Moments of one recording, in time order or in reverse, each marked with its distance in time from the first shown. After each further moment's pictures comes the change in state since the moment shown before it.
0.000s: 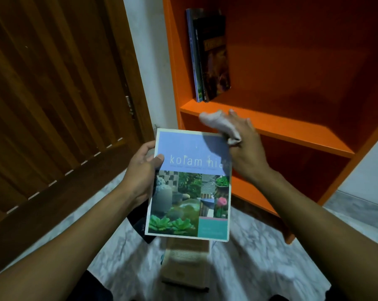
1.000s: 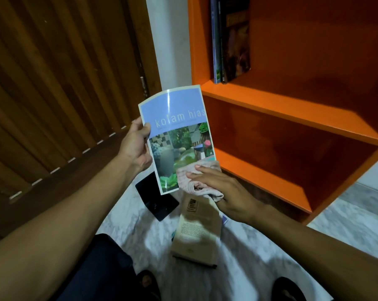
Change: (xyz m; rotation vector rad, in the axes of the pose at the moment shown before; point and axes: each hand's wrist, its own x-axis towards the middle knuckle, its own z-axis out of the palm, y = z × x) left_hand 0.025 0.006 -0.040 -0.425 0.234 -0.118; right_hand -0.102 0.014 0.065 0.049 -0.555 -0.197
